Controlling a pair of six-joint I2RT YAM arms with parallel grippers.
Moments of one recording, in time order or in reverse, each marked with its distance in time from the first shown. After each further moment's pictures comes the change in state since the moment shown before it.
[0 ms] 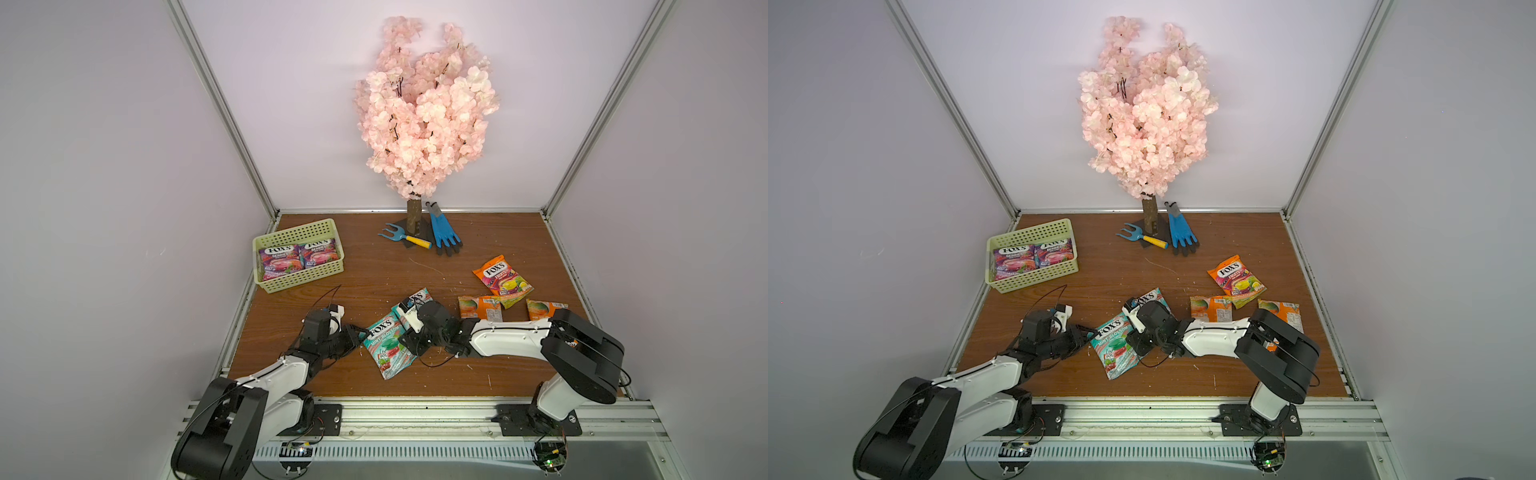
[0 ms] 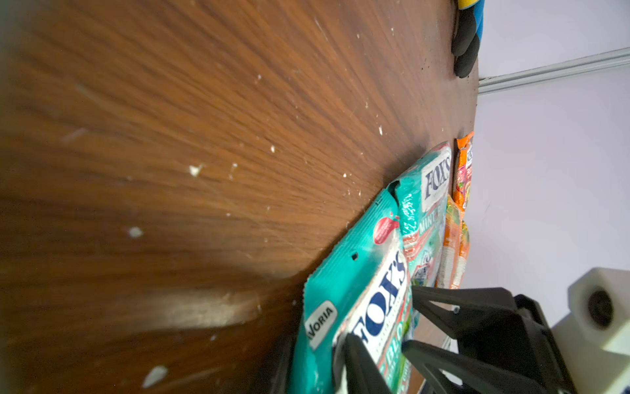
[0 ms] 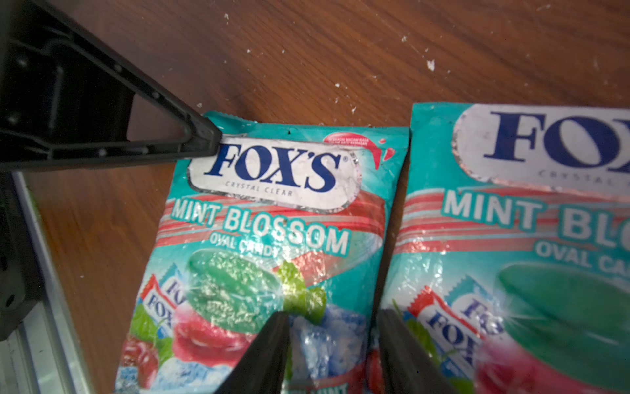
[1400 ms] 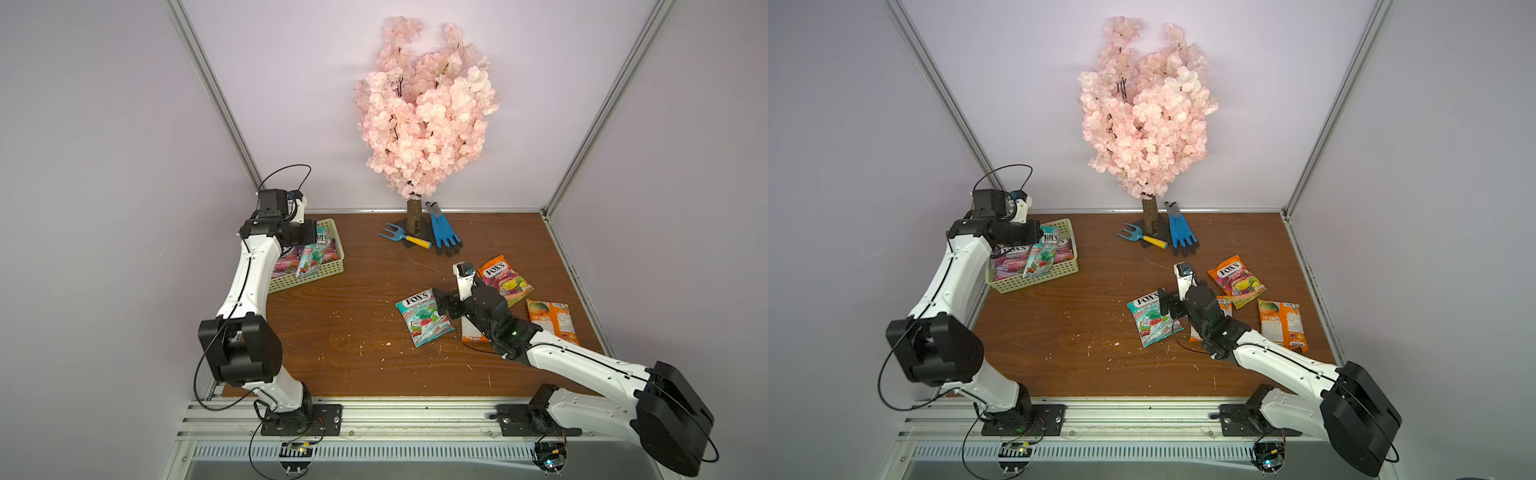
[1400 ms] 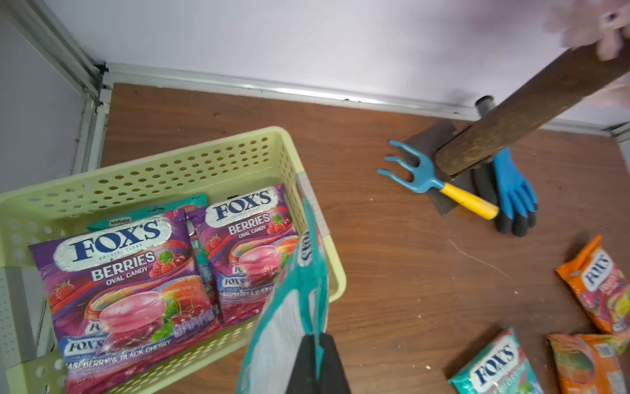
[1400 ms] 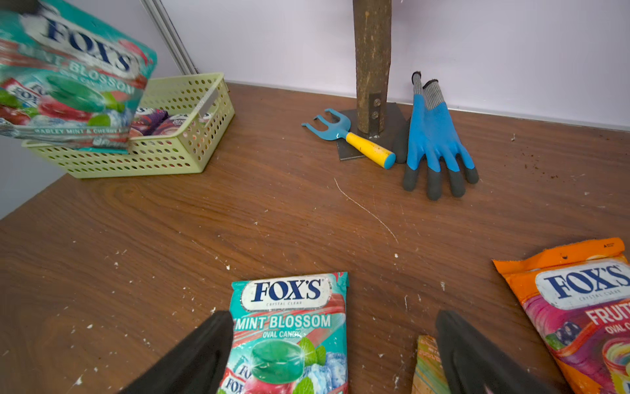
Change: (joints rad) left arm 0.365 0.541 1.500 -1.104 -0.274 0.889; right arm -0.207 -0.507 -0.163 0.108 0.370 -0.062
